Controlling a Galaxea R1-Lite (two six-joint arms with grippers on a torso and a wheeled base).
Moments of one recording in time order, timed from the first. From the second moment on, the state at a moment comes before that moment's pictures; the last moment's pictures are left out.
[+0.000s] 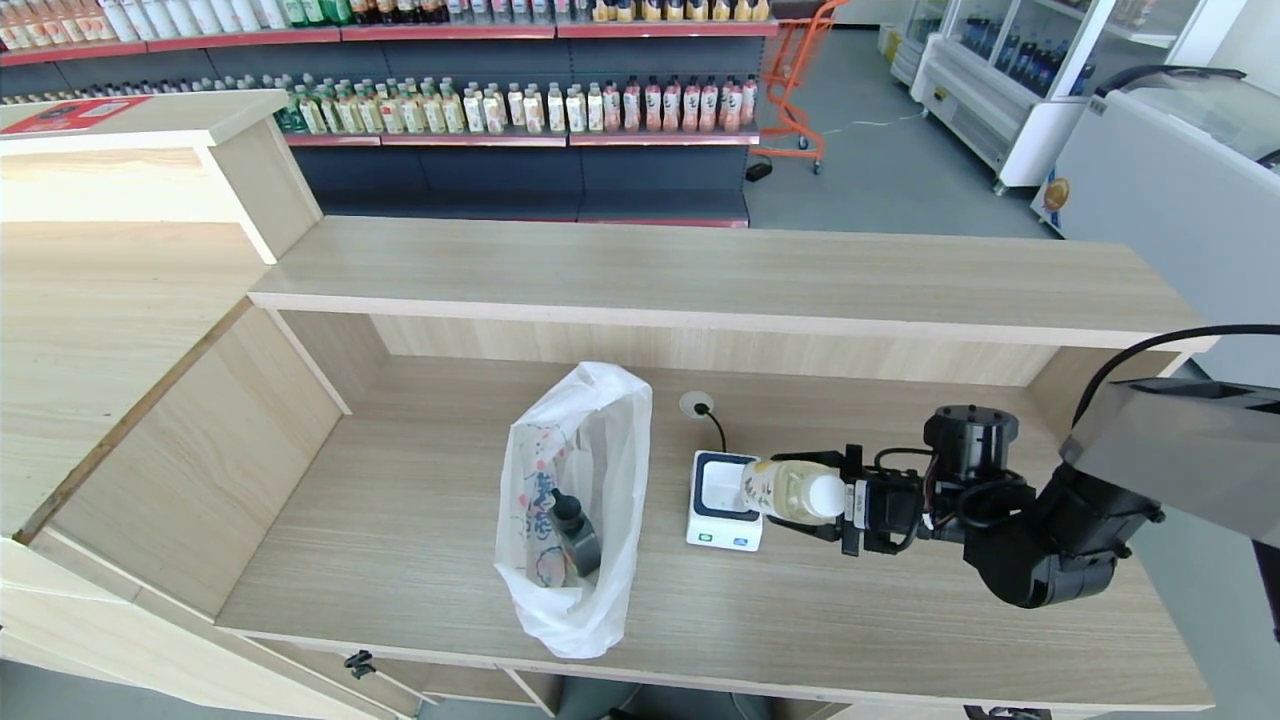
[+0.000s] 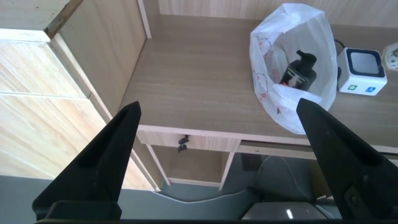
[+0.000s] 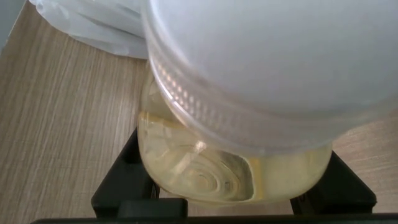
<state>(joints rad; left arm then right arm) 0.00 0.00 0.00 0.00 0.00 0.00 0.19 2.31 -0.84 -1.18 0.97 -1.19</state>
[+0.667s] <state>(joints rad) 0.00 0.00 0.00 0.00 0.00 0.00 0.19 2.44 -1.00 -1.23 1.05 -1.20</state>
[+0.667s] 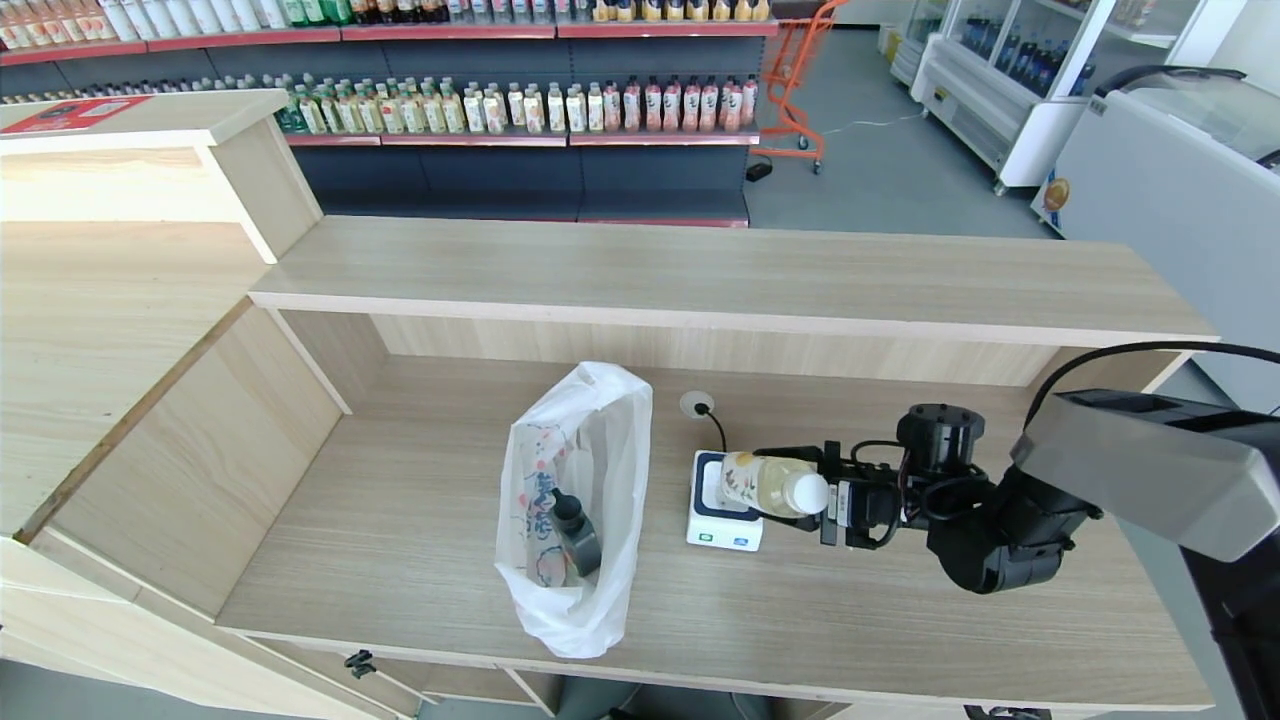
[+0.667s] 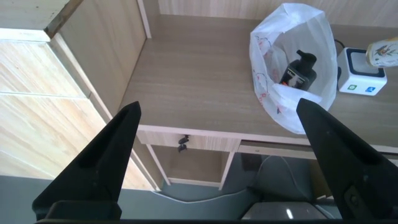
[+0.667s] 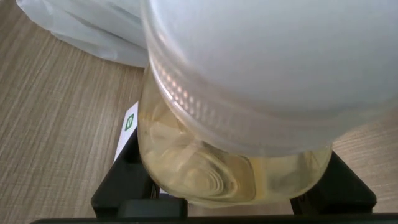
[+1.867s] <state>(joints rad) 0.00 0.00 0.00 0.00 0.00 0.00 0.18 2.00 -0.72 -1.25 0.86 -0.44</state>
